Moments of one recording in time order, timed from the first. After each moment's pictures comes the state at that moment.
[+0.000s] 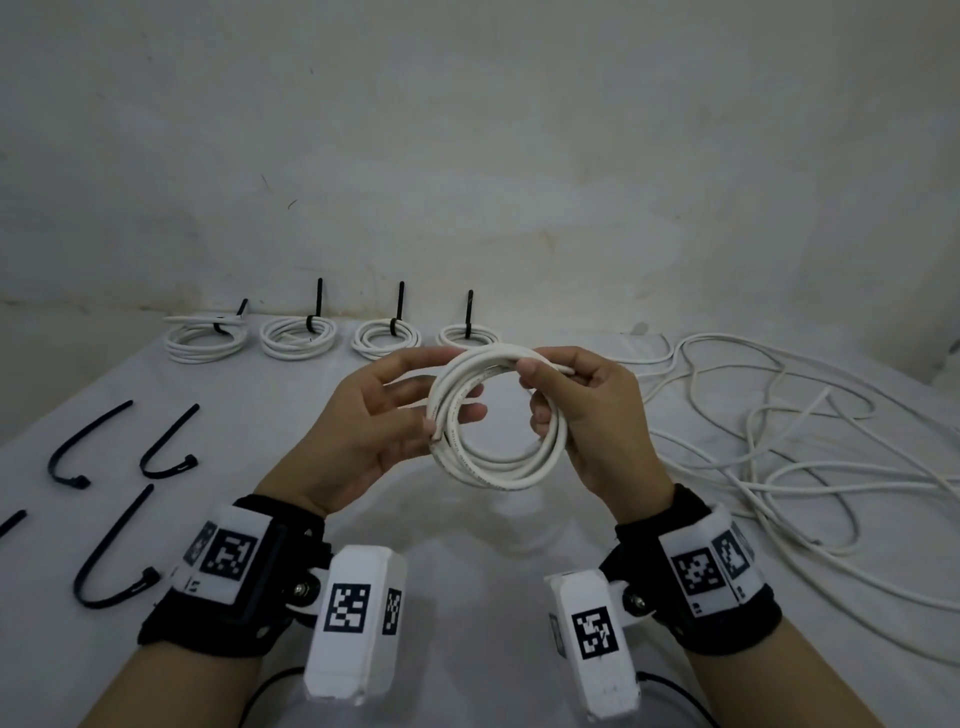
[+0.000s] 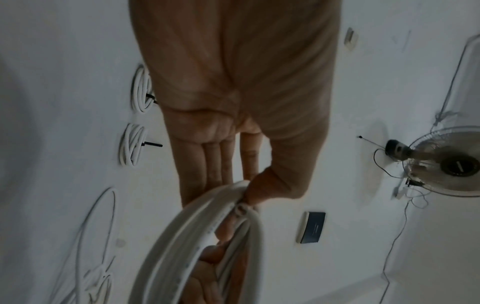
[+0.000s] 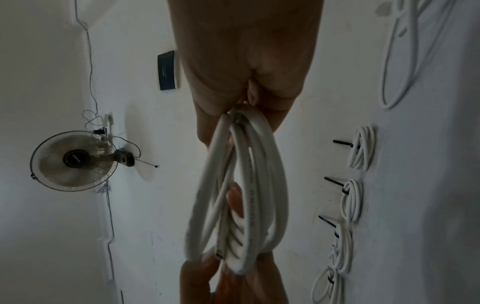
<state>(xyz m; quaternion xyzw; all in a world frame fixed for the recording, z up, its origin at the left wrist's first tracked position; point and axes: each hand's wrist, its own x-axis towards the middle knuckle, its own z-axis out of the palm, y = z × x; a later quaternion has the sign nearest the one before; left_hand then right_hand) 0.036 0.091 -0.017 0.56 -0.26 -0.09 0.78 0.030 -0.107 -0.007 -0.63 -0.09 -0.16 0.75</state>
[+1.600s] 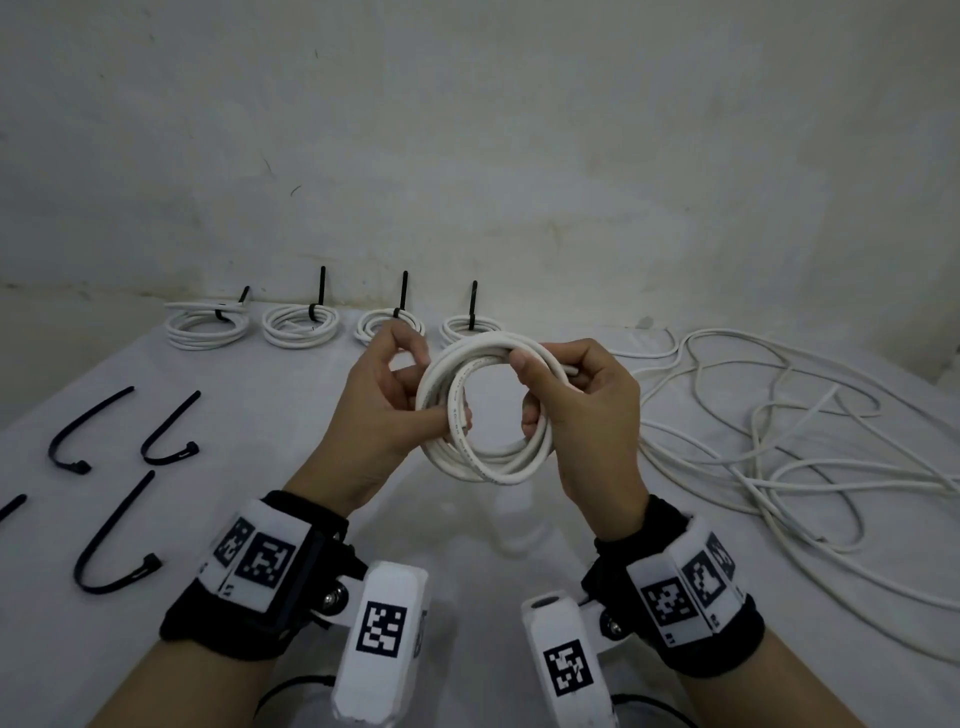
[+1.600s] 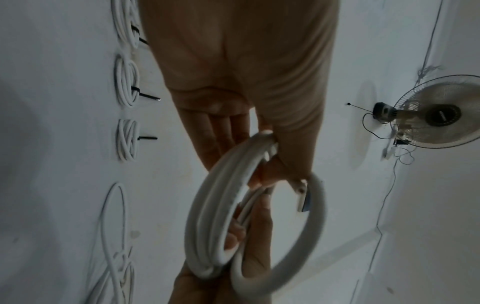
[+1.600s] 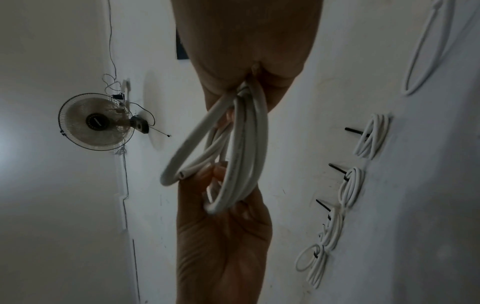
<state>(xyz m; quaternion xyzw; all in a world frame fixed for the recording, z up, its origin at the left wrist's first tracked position) 0.036 0.076 -0.023 0.58 -0.27 0.04 0.77 0.017 -0.087 -0.011 -0.63 -0.09 -0.26 0.73</state>
